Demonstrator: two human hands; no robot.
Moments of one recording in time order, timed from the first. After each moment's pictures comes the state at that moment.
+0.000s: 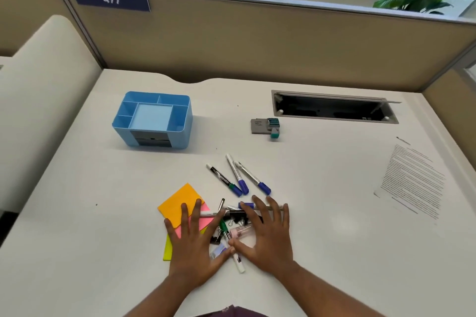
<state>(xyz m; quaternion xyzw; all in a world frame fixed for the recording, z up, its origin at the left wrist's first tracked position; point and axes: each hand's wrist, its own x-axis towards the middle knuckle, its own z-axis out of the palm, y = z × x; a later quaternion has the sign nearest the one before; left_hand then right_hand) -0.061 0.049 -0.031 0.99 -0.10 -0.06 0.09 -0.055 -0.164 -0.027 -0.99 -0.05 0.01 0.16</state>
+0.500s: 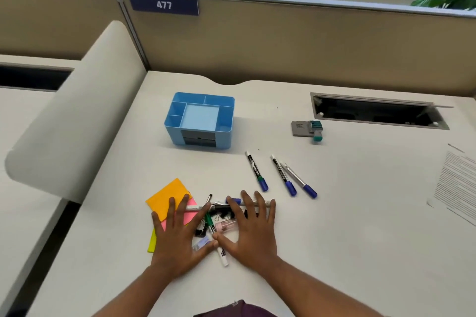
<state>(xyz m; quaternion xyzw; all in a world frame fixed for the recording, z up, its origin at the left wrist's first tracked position) -0.045 0.205 -0.035 0.99 -0.08 -0.06 0.07 -0.033 -0.012 -0.027 -0.98 -0.08 0.04 0.16</state>
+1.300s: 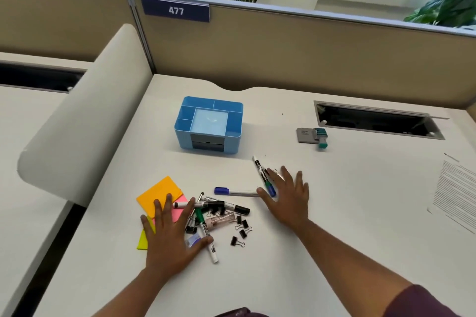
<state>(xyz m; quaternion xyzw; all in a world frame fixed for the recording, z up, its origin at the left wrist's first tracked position) -0.035 0.243 -0.044 0.99 0.01 -0.05 0.11 0.053 -0.074 -0.033 -0.98 0.07 0.05 0.15</state>
